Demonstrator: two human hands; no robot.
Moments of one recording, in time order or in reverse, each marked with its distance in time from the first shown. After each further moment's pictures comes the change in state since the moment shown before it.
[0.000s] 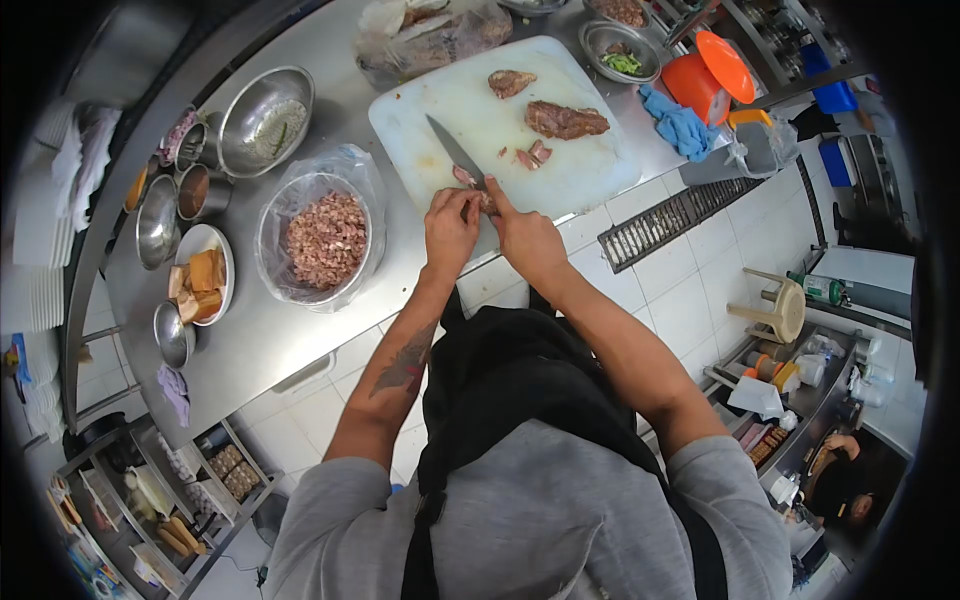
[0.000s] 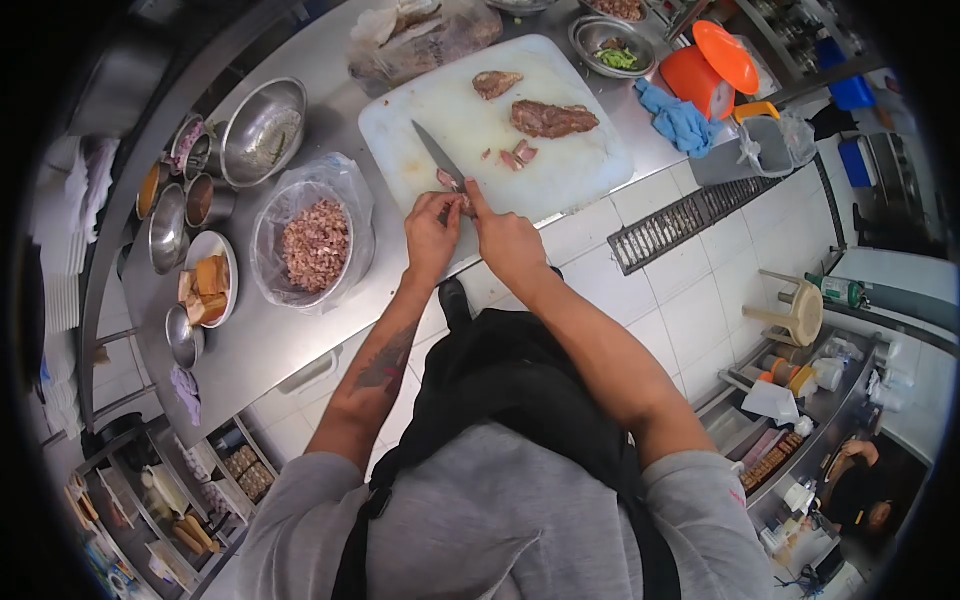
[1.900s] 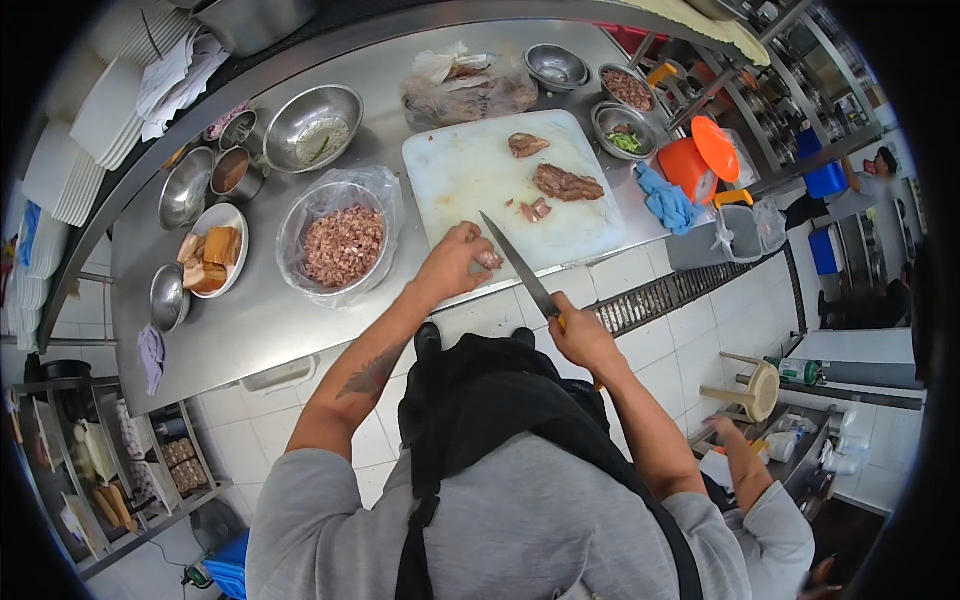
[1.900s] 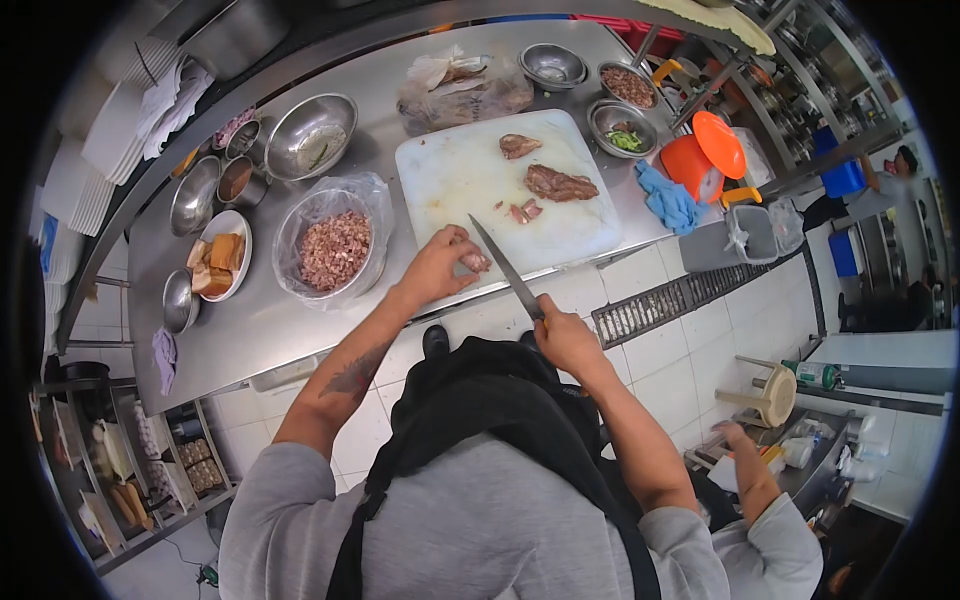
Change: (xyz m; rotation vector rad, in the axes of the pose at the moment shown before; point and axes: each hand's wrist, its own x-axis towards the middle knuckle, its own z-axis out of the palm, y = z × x) left_hand 0.003 0.028 -0.047 0.110 -0.443 0.176; right_hand -0.102 0.053 -0.077 -0.006 -0.276 0.072
